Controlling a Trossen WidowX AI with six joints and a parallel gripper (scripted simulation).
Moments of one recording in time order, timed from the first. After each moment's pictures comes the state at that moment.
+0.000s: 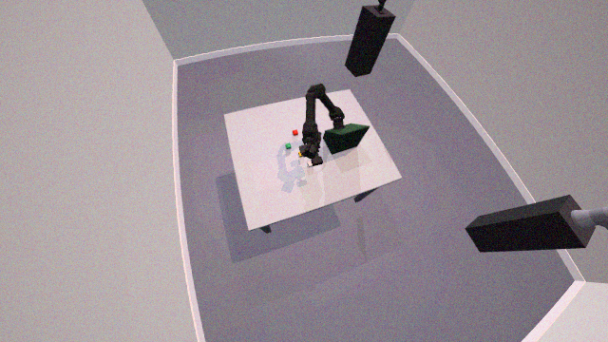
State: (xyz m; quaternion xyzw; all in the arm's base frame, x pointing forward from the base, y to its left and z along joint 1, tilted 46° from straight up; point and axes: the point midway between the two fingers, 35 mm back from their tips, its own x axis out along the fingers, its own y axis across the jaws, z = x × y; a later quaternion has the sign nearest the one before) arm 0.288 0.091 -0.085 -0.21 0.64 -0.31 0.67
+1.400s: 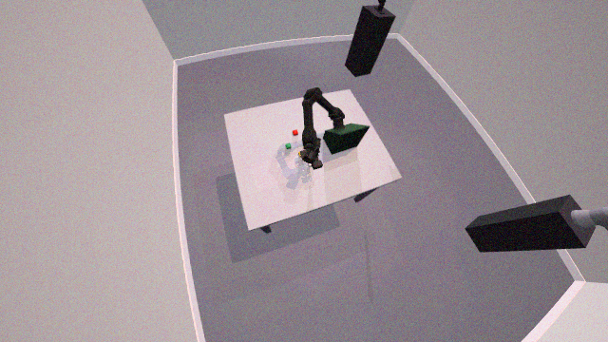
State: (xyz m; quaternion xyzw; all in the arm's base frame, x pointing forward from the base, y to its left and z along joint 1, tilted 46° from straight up) arm 0.273 0.047 -0.122 -0.23 0.65 -0.33 0.64
